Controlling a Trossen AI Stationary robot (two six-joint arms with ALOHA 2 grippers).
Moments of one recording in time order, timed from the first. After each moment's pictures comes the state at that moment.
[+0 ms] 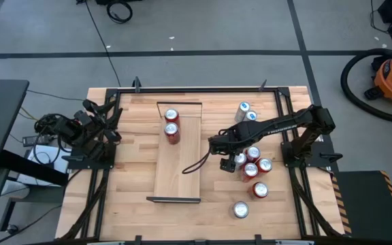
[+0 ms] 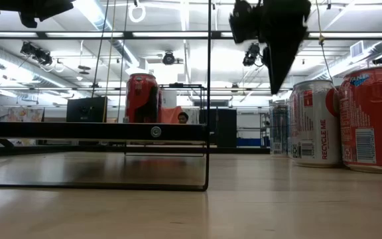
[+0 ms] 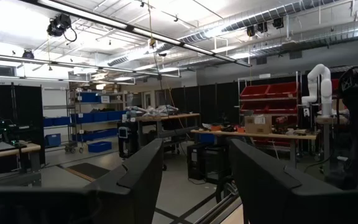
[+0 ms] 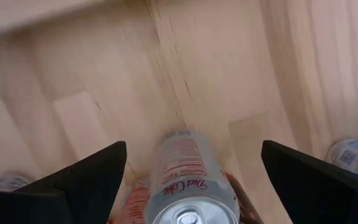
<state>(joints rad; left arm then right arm) -0.48 0.06 0.26 0.53 -1.05 0.66 0.13 1.70 1.41 -1.15 0.08 0.46</state>
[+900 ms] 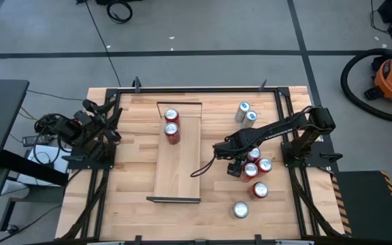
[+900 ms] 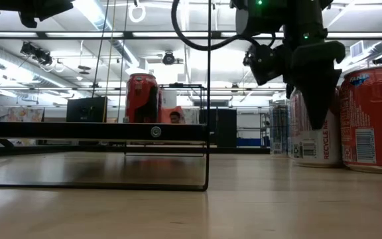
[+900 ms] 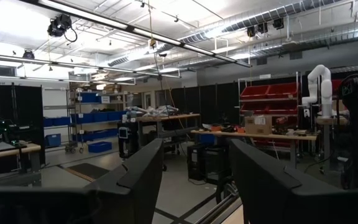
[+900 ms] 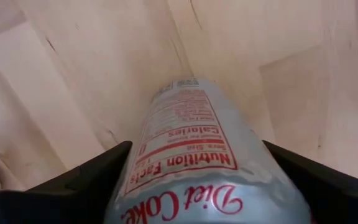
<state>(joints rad) -0.48 0.06 0.26 0.53 -1.05 0.66 0.13 1.70 1.15 -1.01 -0.02 0.51</state>
